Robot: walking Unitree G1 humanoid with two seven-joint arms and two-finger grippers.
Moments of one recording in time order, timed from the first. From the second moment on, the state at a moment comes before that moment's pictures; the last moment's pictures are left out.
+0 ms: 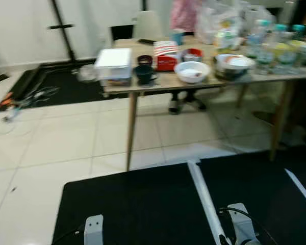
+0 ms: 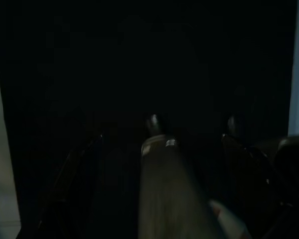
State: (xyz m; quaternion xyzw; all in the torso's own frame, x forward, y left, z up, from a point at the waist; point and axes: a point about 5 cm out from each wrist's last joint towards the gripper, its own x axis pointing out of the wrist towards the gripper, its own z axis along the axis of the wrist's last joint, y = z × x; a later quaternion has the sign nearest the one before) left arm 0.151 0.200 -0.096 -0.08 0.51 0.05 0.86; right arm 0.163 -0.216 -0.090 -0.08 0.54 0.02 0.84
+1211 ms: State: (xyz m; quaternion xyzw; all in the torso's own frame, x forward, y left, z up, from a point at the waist) left arm 0.143 0.197 -0.100 -0.07 0.53 0.02 0.84; right arm 0.165 -0.209 -0.090 -0.09 0.53 0.03 0.84
